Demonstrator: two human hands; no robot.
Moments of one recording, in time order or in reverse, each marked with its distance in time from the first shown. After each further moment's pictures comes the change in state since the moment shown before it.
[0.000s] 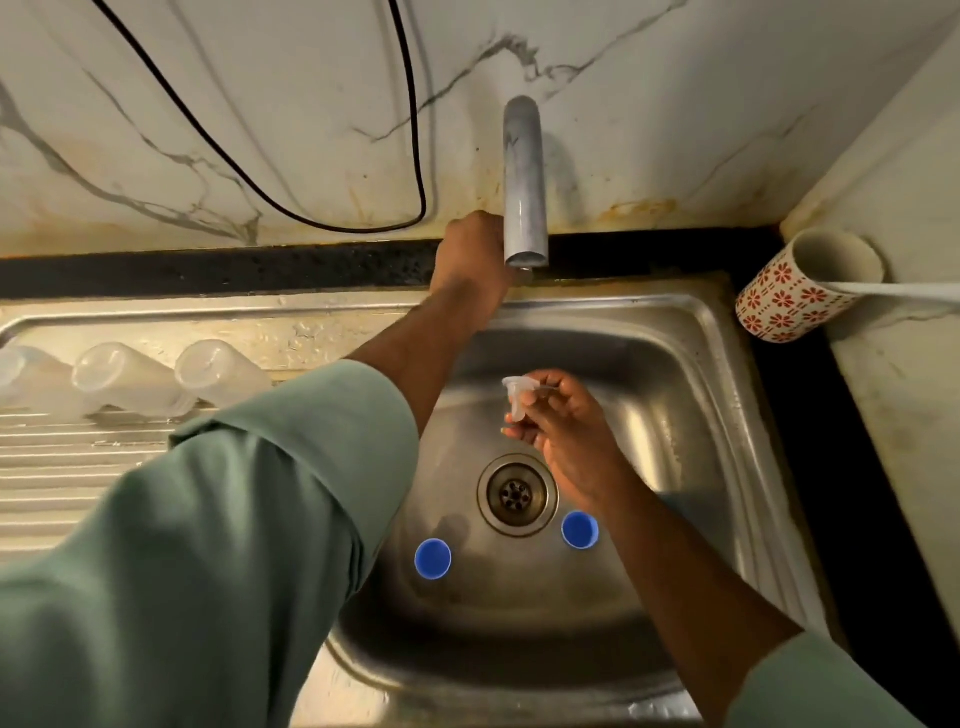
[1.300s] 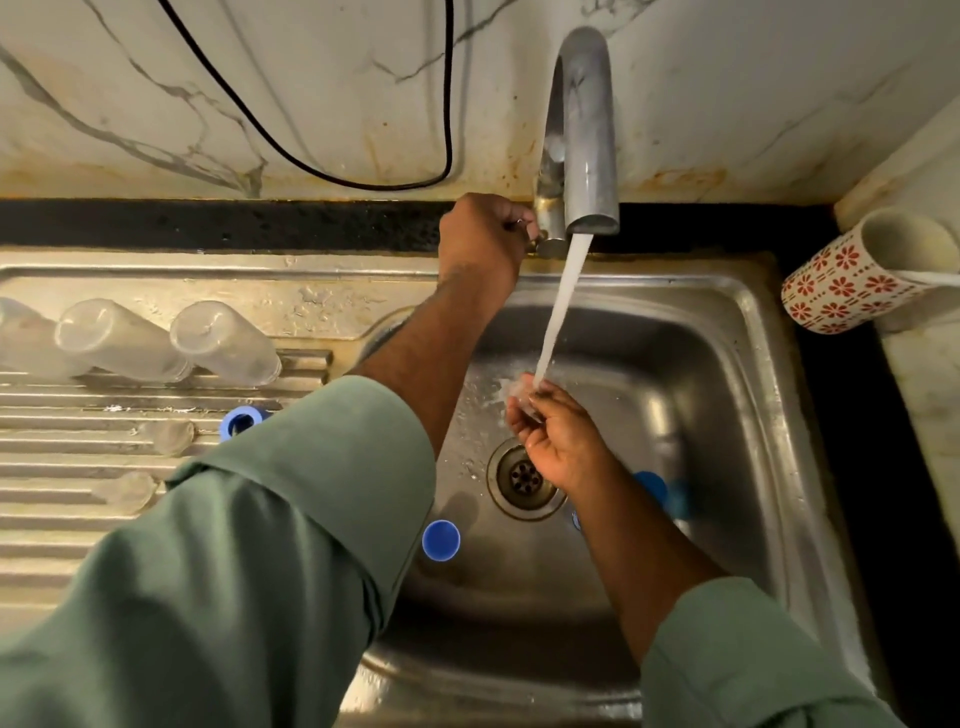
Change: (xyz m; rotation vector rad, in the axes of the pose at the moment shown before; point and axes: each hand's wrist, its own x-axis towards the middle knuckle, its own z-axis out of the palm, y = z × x) left_hand 0.001 -0.013 -0.006 -0.132 0.084 -0.099; right_hand 0.039 0.048 0.015 0.527 0.275 0.380
